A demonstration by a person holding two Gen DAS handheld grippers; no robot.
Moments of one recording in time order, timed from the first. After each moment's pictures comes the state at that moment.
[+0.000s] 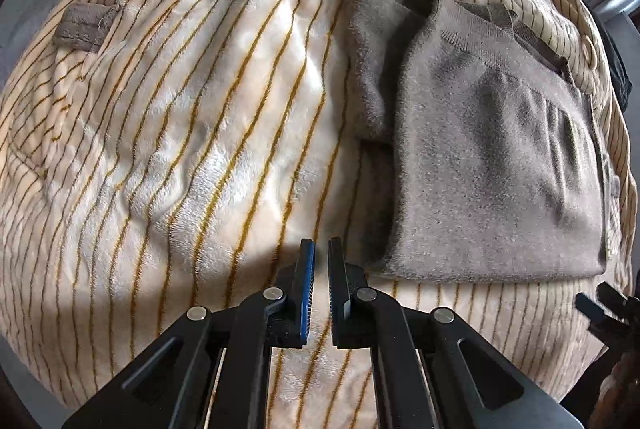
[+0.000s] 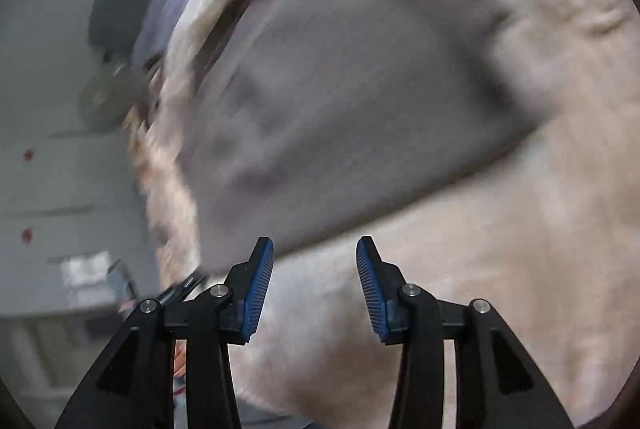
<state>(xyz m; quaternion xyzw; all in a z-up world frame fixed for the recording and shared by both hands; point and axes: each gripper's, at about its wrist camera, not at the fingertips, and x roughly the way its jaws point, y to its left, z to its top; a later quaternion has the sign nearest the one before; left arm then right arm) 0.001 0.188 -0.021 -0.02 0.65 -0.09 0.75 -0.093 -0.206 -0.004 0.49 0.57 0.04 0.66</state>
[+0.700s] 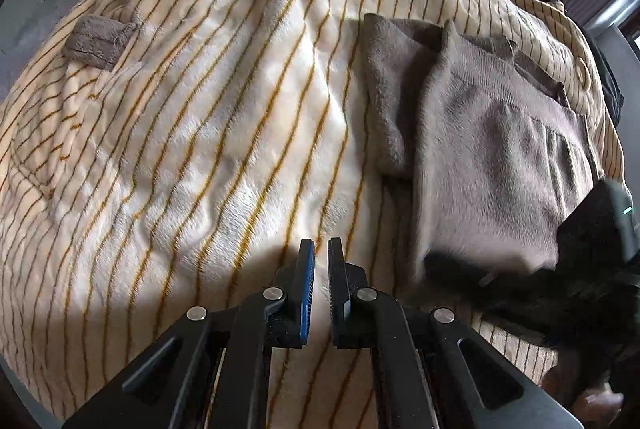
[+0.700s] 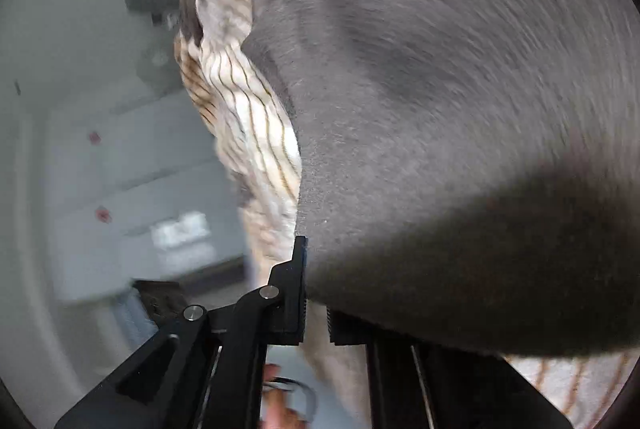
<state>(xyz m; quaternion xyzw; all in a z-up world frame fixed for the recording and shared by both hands) 0.014 0.230 -0.026 -0.04 0.61 -0.10 0.79 0.005 -0.020 -0.070 0.55 0.57 0.16 0.59</state>
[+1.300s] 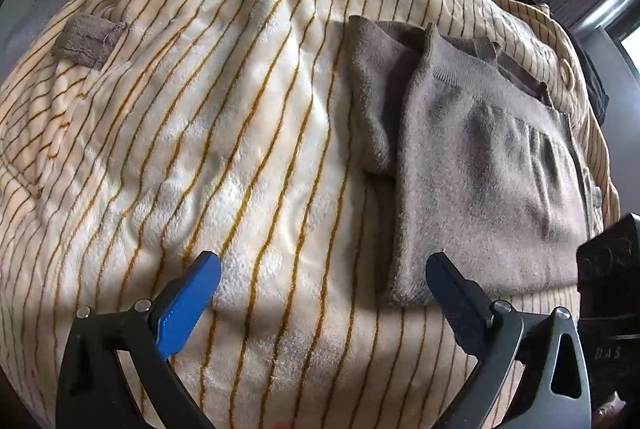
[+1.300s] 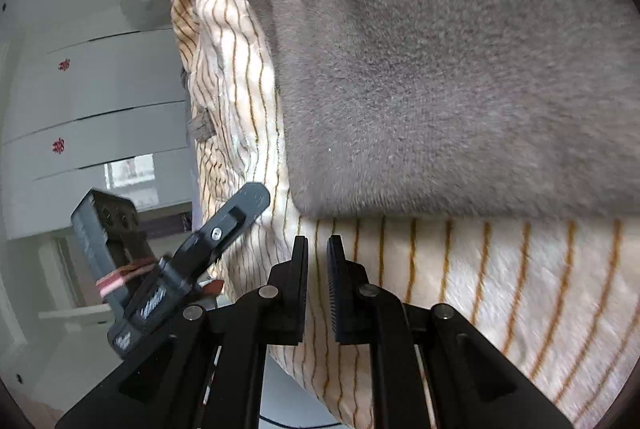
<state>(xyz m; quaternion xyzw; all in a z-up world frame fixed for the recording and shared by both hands) 0.008 0.228 -0.030 -0.06 0.60 -0.12 0.79 -0.023 -0.031 -0.043 0.47 0.61 0.20 0.61</state>
